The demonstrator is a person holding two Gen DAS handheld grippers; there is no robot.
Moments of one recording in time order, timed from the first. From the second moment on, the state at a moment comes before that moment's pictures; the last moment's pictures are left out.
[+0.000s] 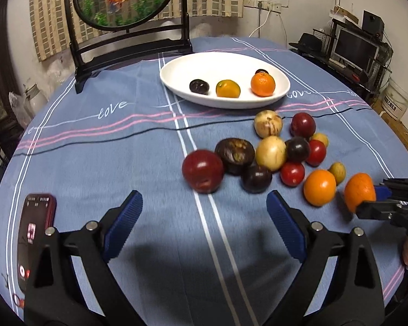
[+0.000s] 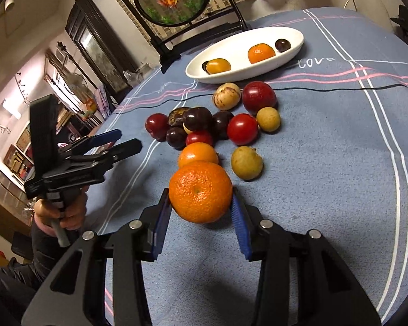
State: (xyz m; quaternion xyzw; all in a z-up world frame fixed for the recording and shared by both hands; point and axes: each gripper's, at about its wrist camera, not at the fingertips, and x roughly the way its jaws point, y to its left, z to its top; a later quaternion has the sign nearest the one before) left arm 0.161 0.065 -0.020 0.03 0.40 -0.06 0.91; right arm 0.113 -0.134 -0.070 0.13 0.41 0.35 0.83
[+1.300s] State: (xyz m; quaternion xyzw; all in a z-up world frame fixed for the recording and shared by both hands) left arm 0.203 0.066 -0.038 0.03 0.43 -0.07 0.90; right arm 0.115 -0.133 -0.069 0.14 0.42 0.37 0.82
